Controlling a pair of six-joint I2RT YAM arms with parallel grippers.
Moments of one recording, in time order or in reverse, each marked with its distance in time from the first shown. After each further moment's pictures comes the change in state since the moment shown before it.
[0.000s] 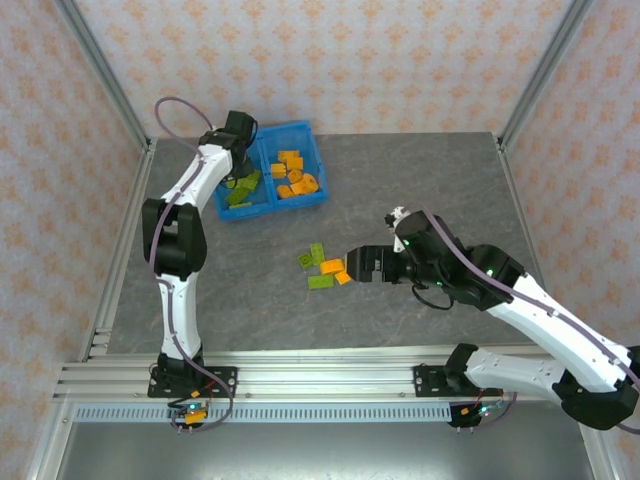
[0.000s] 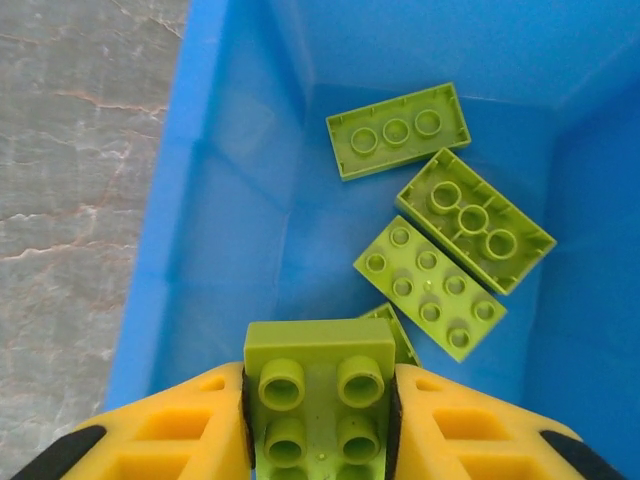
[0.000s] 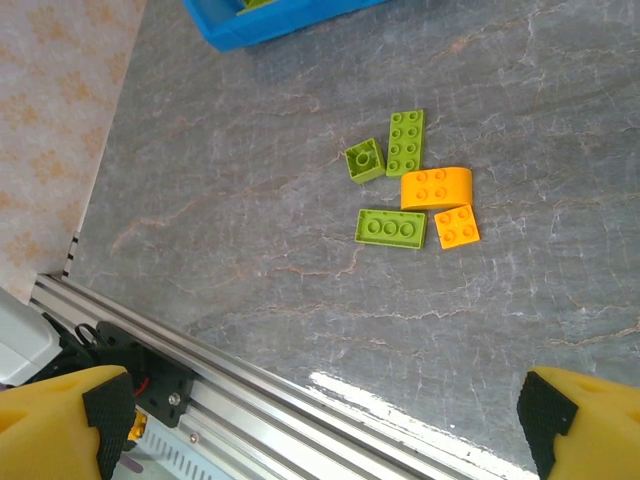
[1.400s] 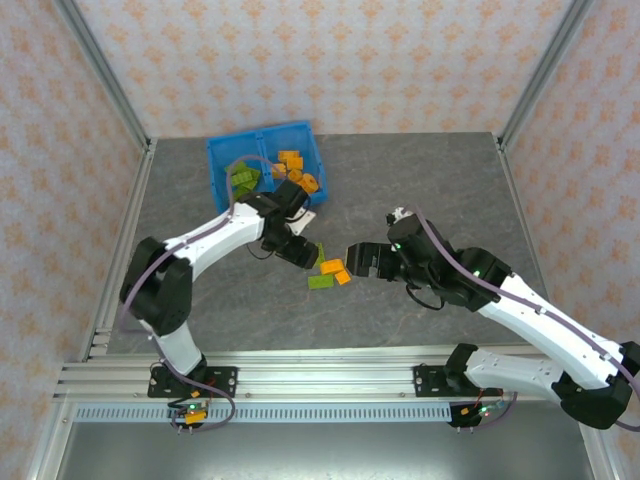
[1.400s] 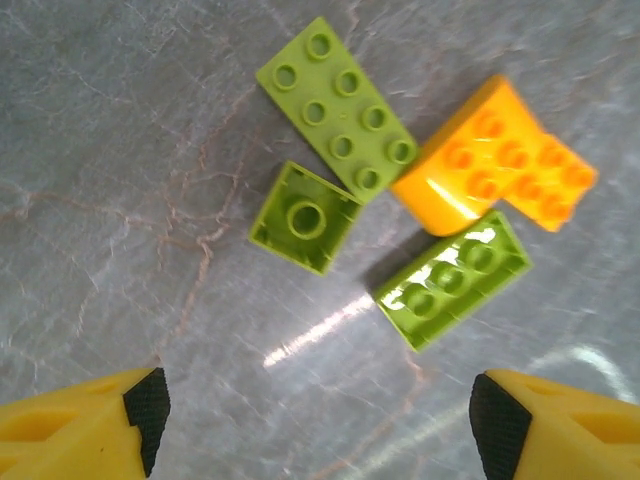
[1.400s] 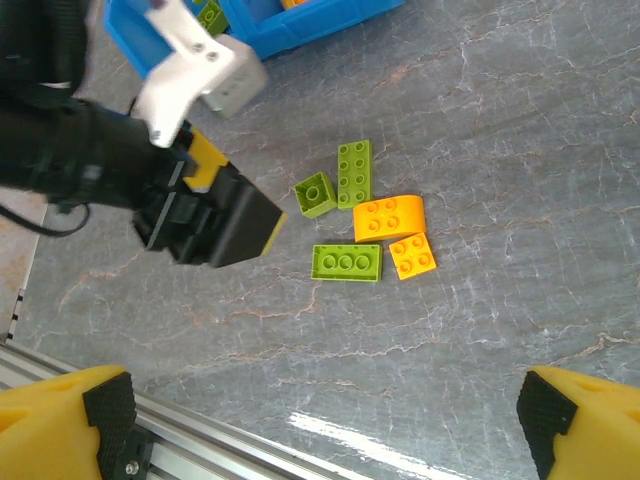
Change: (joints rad) left arm -0.408 -0.425 -0.647 0.002 0.523 0.397; right arm 0.000 0.016 -0.080 0.075 0.117 0.042
